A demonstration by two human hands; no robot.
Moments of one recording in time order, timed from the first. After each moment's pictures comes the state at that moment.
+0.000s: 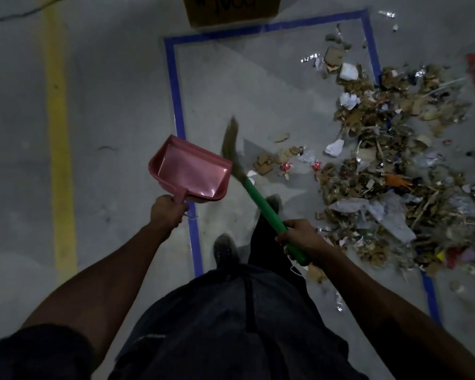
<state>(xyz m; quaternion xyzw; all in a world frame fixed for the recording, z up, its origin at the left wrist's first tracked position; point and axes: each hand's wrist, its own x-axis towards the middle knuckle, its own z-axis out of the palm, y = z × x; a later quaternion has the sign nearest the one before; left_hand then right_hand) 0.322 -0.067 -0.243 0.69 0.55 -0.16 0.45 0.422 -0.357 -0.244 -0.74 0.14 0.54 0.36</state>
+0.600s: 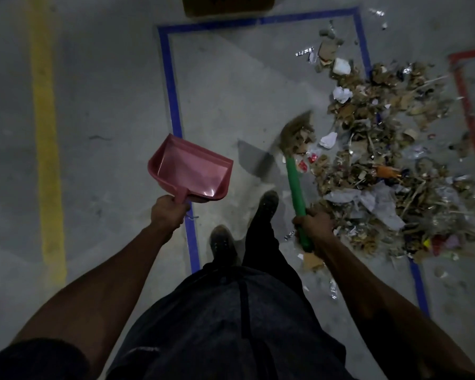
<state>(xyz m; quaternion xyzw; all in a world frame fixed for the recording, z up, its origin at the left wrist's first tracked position) 0.269 -0.071 -0.260 0.68 0.55 -0.16 0.46 0.389 -0.374 -0.259 -0.77 0.27 0.39 0.43</state>
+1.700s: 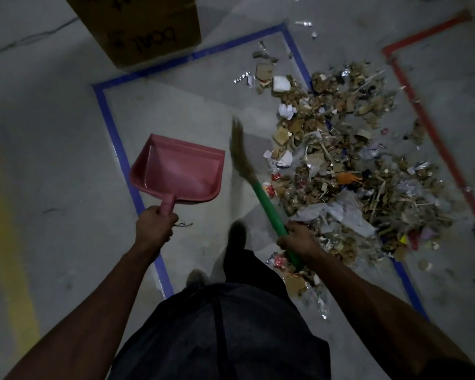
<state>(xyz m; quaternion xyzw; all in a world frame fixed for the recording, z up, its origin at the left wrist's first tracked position) 0.494 -0.157 -0.229 0.74 0.48 -0.12 0.47 0.548 -0.466 -0.250 -0.76 0.25 0.45 0.39</state>
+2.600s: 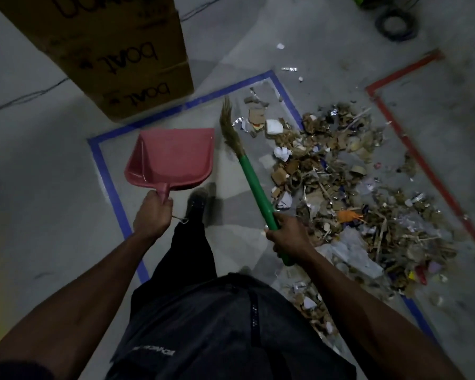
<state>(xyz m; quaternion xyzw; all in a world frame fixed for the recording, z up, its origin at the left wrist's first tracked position) 0.702 -0.065 -0.240 0.86 0.34 -0.15 0.35 0.717 -0.366 -0.225 -0.83 0.16 0.34 0.40</state>
